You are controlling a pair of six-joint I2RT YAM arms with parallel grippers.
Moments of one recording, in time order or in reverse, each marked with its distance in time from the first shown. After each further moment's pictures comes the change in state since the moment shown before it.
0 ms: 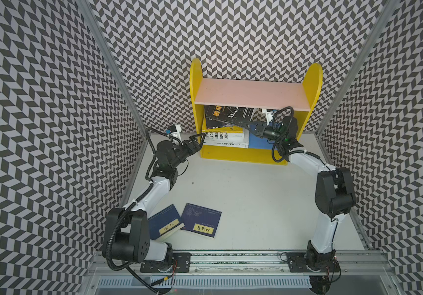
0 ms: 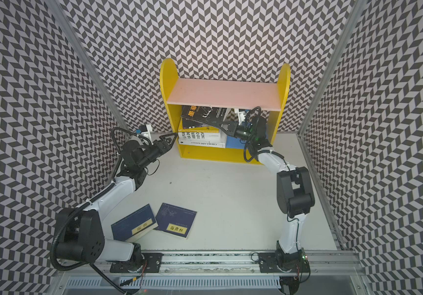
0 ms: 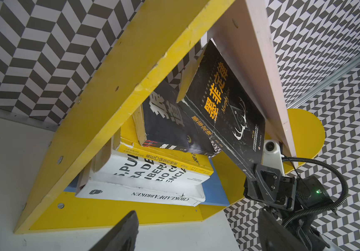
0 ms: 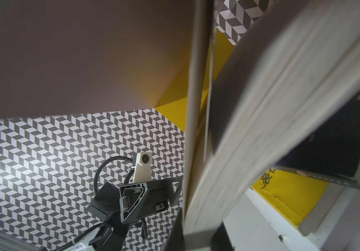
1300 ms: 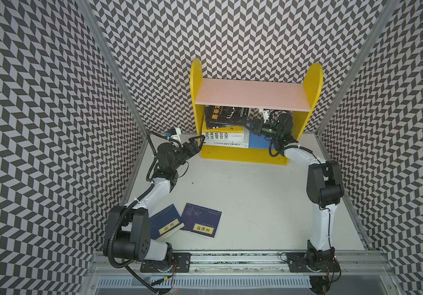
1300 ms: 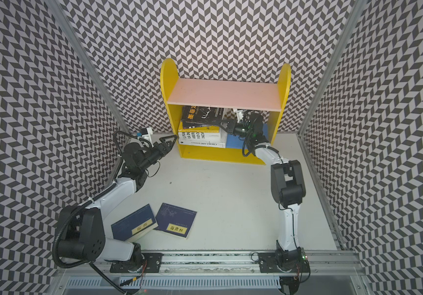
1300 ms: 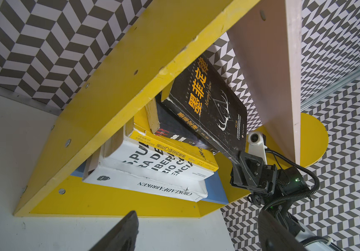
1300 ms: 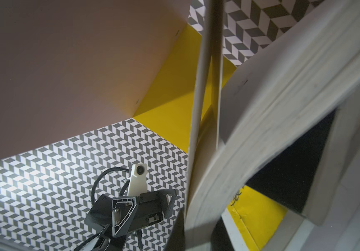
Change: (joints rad) left arm 0.006 0.015 -0.036 0.035 0.011 -0.057; right arm -0.021 0.149 0.152 -0.024 -0.077 0.069
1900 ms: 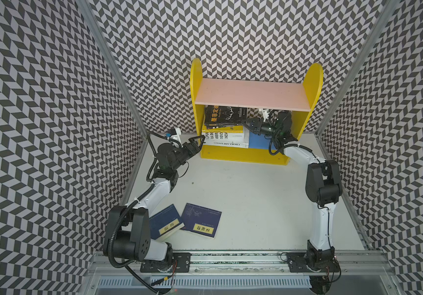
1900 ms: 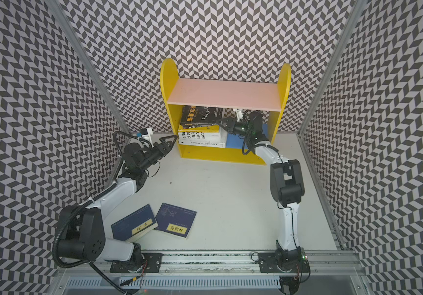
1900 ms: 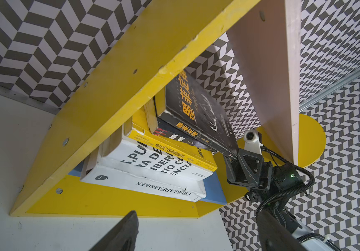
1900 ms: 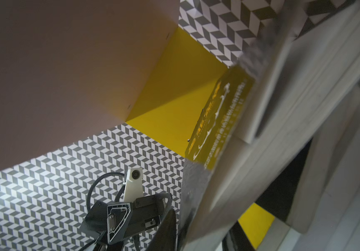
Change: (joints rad) left arm 0.000 0.001 -0.004 0.009 0.000 -0.014; right arm -0.006 0.025 0.048 -0.065 0.064 -0.016
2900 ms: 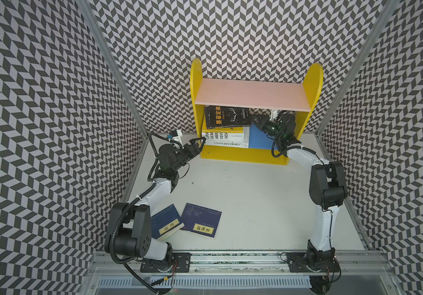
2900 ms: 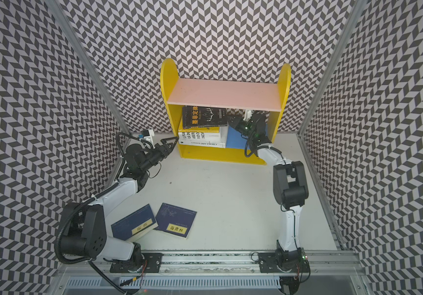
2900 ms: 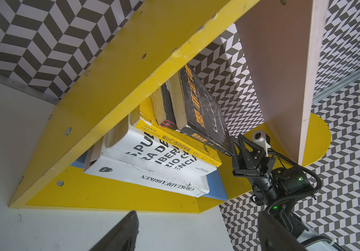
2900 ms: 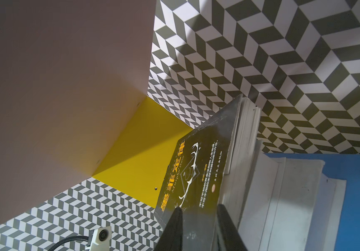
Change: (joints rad) left arm 0.000 0.028 -0.016 0.023 0.016 -0.008; right arm -0.011 -0.061 -0.092 0.038 0.317 -0.043
